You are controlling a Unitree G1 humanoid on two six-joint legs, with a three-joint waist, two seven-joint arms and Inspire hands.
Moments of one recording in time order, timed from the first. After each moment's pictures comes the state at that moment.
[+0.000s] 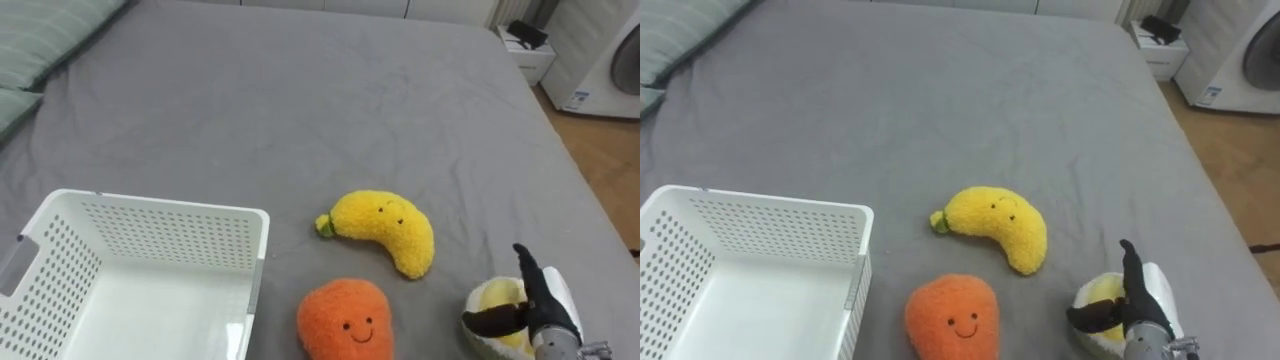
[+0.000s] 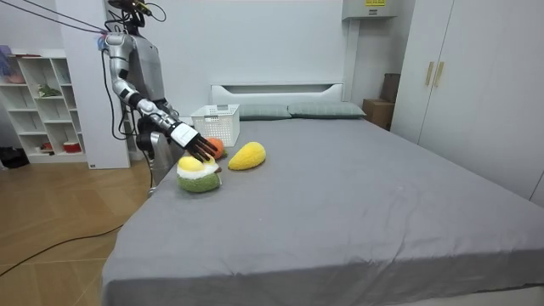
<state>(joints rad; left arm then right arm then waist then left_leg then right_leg) 0.29 0.19 0.17 0.97 0.37 0.07 0.29 0.10 -0.26 -0.09 0.60 -0.37 0.04 -0.17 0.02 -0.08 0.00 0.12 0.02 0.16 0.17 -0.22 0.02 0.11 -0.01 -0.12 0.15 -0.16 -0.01</state>
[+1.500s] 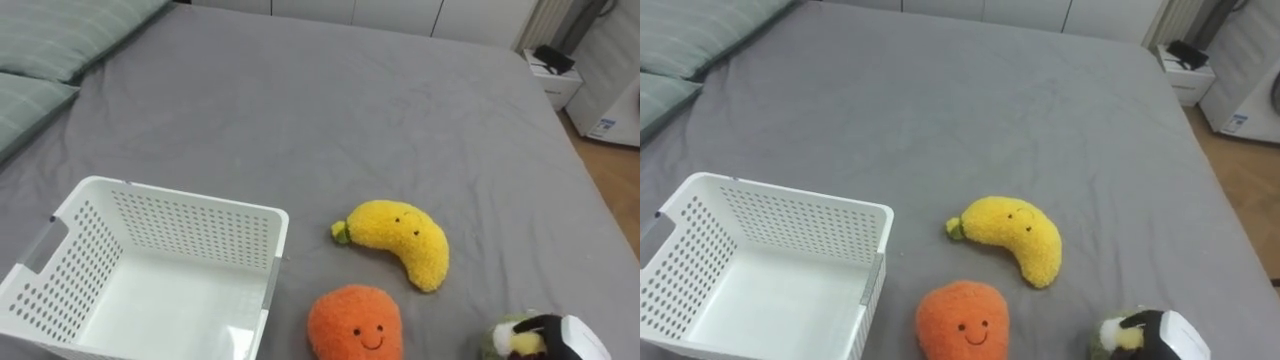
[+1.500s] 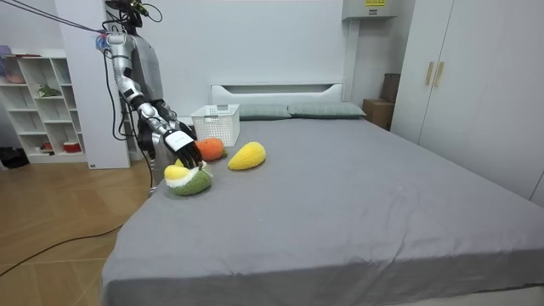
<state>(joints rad) 0.28 0.19 0.17 0.96 0.39 0.07 0.29 0.03 -0.30 -0.07 0.97 -0.57 0.02 -0.39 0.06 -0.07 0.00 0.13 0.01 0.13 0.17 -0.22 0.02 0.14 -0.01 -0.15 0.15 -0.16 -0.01</state>
